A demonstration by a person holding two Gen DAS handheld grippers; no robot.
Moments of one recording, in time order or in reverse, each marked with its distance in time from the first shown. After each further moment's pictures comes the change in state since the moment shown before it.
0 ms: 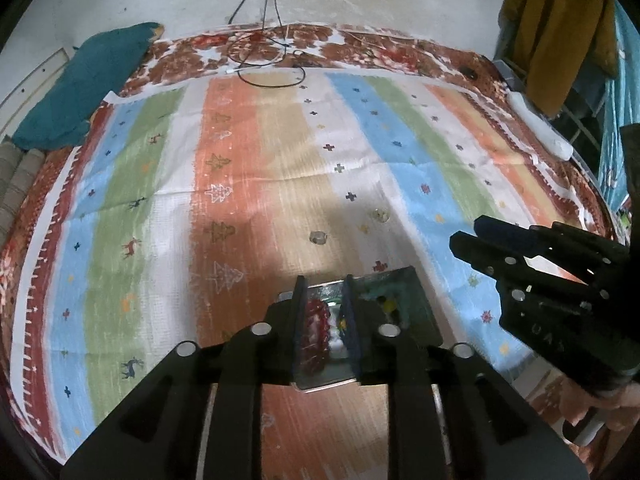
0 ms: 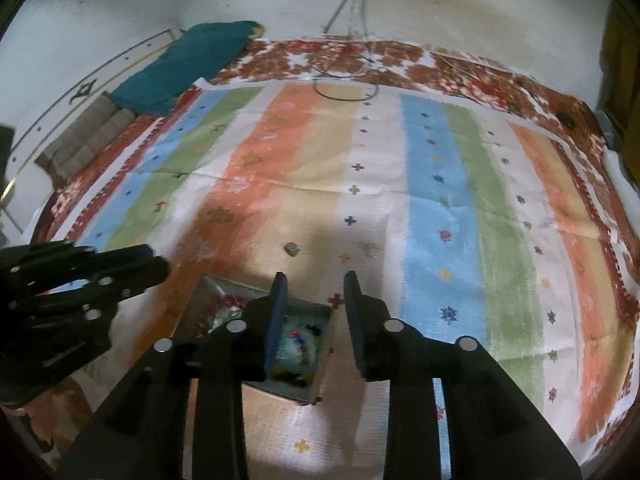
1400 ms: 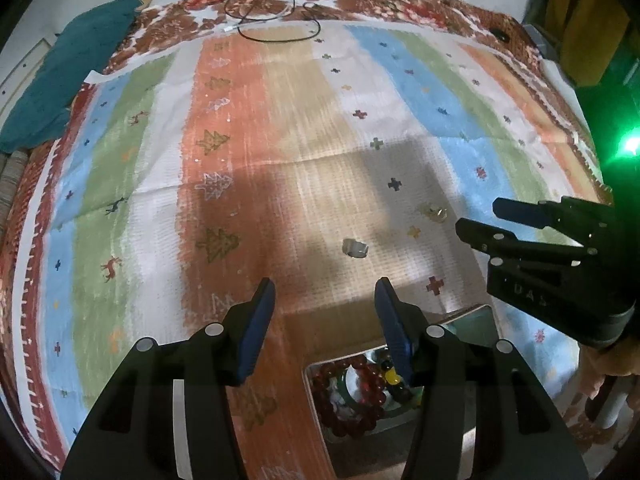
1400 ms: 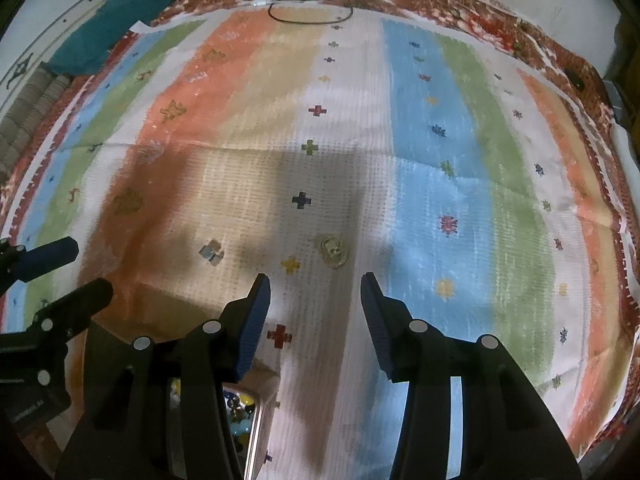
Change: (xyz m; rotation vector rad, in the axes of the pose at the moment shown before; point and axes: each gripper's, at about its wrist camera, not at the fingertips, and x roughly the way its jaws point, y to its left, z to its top) left arm 0.098 0.023 0.039 0.027 0.172 0.061; right arm 0.123 -0.033 0.037 0.022 0.265 -0.092
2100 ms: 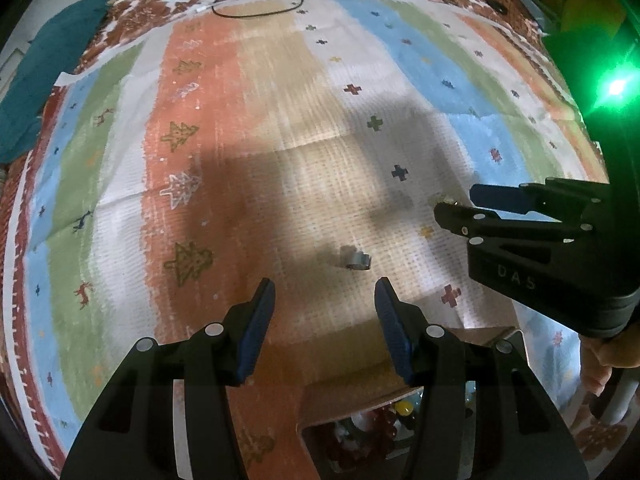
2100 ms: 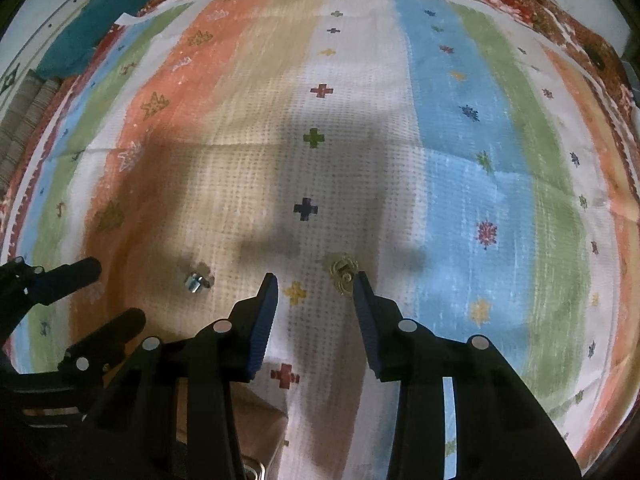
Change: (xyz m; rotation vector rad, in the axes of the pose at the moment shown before) left arm 0.046 -0.006 0.019 0.055 0.085 -0.018; right arm 0.045 -0.003 0.025 0.033 0.086 0.053
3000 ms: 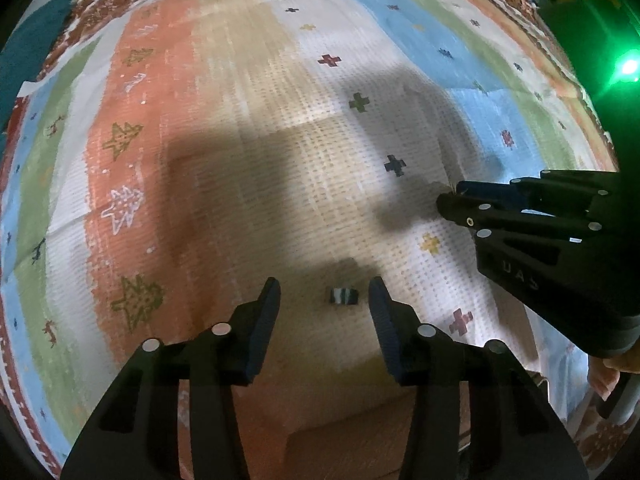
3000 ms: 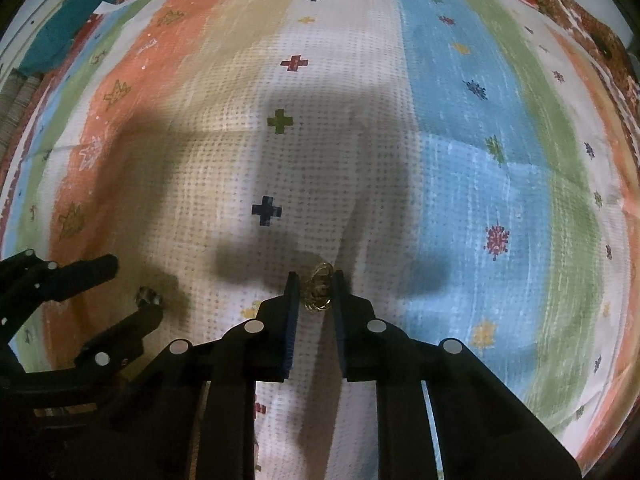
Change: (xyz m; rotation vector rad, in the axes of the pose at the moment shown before) left arm 0.052 -0.013 0.027 0.057 0.086 -0.040; right arm 0.043 -0.011 0.023 0.010 0.069 -0.009
